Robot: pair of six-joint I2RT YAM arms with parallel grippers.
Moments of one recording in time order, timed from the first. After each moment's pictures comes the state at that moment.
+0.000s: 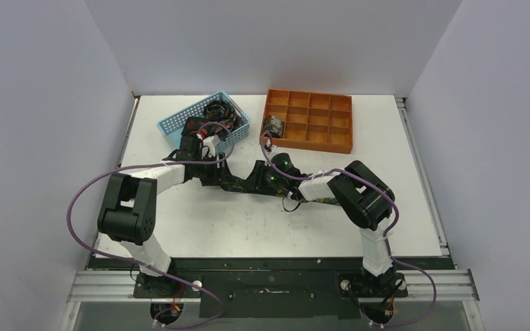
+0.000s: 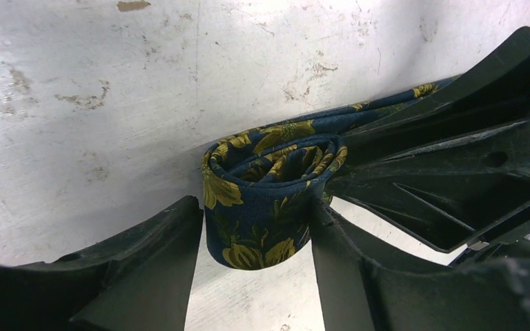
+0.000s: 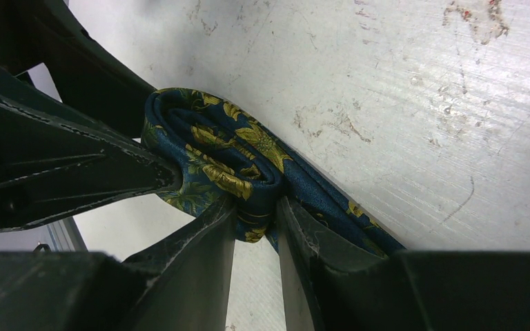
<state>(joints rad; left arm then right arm) -0.21 1.70 0.92 -0.18 0.47 -0.32 0.71 2.02 1.00 0.49 -0.29 0.74</state>
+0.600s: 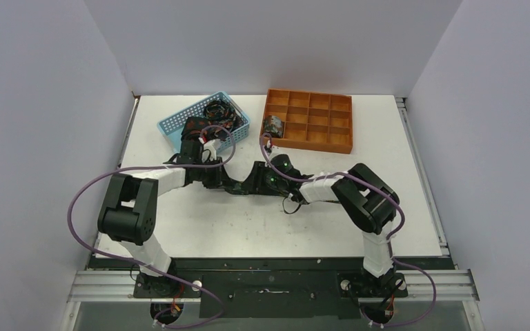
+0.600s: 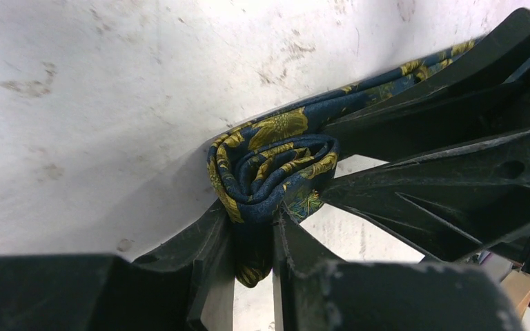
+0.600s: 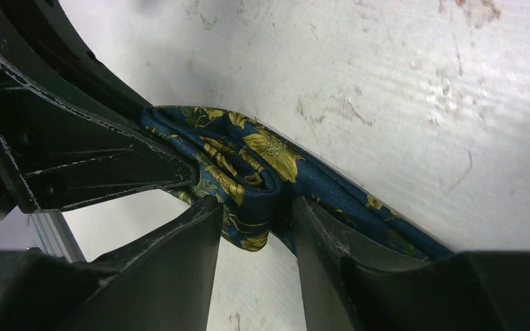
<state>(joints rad) -0.20 1.72 0.88 -0.11 0.57 -0.35 0.72 1.99 0.99 0.46 -0.25 0.74</state>
